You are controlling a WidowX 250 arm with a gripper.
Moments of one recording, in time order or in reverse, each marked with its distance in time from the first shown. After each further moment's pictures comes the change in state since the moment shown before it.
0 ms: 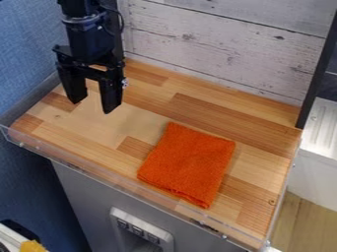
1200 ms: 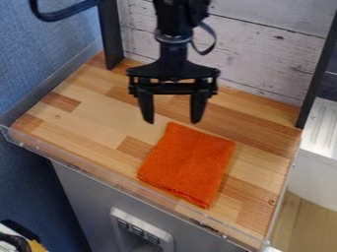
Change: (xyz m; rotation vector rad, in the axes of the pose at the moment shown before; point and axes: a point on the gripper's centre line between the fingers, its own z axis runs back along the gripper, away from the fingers) arm 0.030 -0.103 -0.003 0.033 -0.099 0.527
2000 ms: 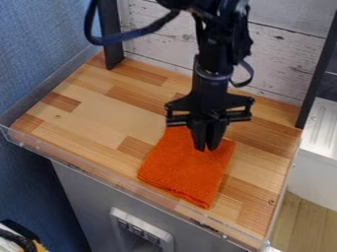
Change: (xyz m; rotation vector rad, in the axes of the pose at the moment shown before) arm -0.017 -0.038 -0.040 0.004 0.022 0.112
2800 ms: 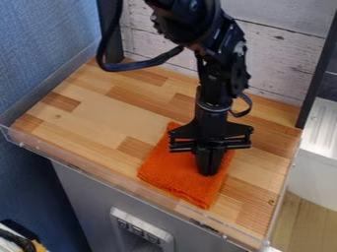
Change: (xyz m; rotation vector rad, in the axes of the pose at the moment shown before) arm -0.007 0.000 -0.034 -0.014 0.040 -0.055
